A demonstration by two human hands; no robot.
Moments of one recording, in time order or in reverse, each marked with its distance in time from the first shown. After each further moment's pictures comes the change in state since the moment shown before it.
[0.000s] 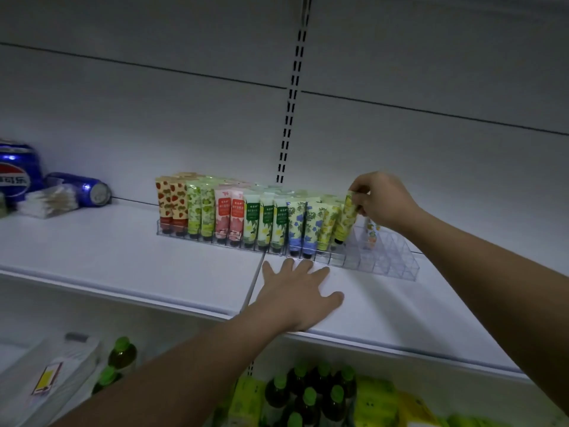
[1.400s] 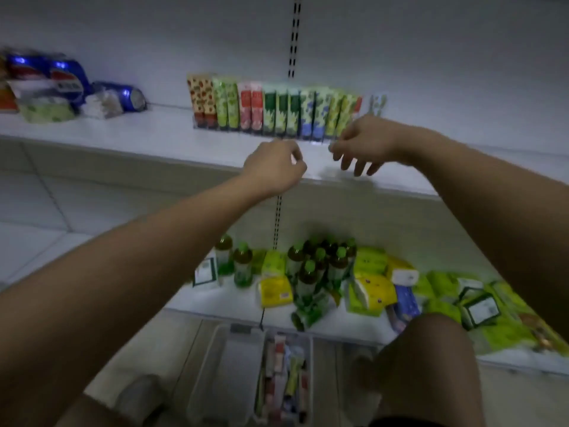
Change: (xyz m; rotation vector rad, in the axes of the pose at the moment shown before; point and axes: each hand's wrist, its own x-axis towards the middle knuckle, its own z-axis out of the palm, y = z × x) left_hand -0.128 -0.005 -0.038 -0.240 0.299 -0.122; right_hand -0.164 -0.083 -0.032 0.168 -0.589 0.158
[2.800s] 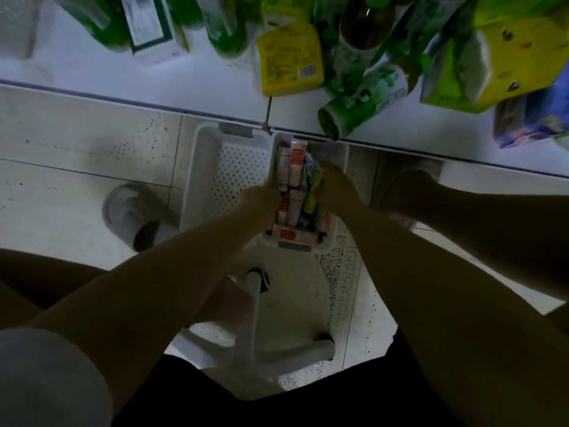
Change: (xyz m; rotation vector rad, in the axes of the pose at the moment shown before) left_hand -0.243 -0.194 0.420 0.342 -1.154 -0.307; right_hand -0.013 0.239 0.547 0.256 -0.568 0.427
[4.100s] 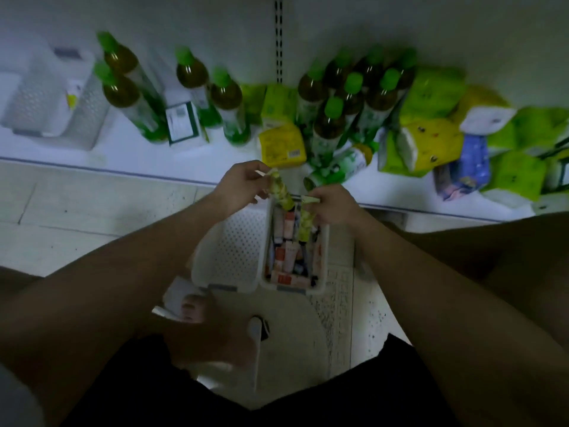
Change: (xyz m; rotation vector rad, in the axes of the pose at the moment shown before) left_hand -0.074 -0.036 -0.148 -1.129 0.344 0.211; right_hand -0.074 -0.060 -0.098 0.233 0.122 -0.200
